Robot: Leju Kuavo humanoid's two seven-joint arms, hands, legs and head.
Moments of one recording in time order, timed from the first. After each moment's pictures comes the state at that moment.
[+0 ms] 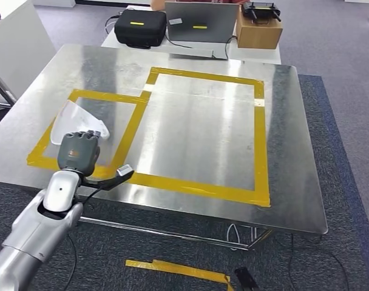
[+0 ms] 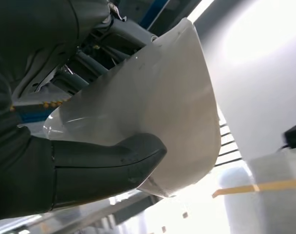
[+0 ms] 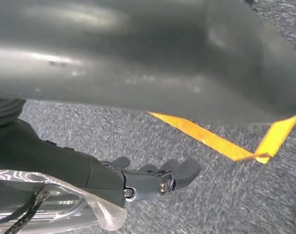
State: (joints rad) left arm -0.65 0.04 -0.55 -0.97 -1.57 0.39 0.23; right arm -0.11 0.03 0.83 -0.14 -0.62 -0.30 -0.20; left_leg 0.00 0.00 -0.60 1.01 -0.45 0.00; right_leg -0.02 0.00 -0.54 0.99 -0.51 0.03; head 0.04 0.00
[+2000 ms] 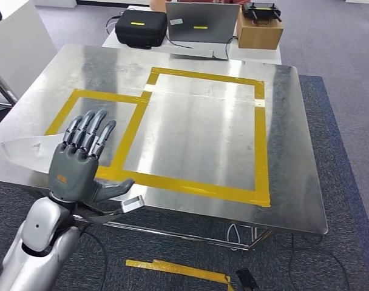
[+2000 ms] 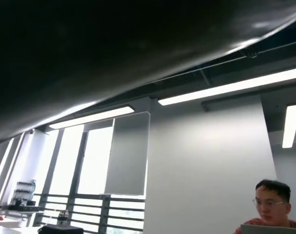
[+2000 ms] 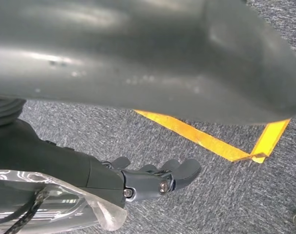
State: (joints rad) left arm -0.33 0.00 -0.40 -1.60 -1.45 0.53 -0.23; right arm -0.11 0.03 0.95 -0.13 -0.78 -0.30 -0.24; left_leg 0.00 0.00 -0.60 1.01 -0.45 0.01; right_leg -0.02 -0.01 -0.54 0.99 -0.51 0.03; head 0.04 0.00
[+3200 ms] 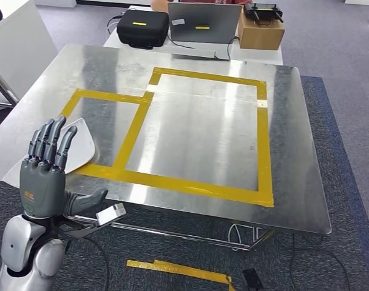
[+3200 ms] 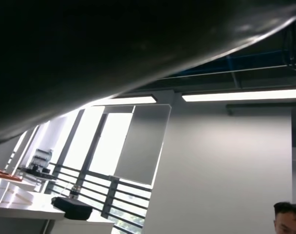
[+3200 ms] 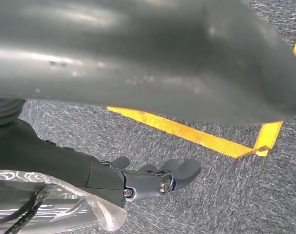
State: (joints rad) left arm -0.18 -0.08 -0.20 -1.74 -1.33 0.52 -0.40; right arm -0.11 0.03 0.96 -0.13 -0.92 -0.32 -0.26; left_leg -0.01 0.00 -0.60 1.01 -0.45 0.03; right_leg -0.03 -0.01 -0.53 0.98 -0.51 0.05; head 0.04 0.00
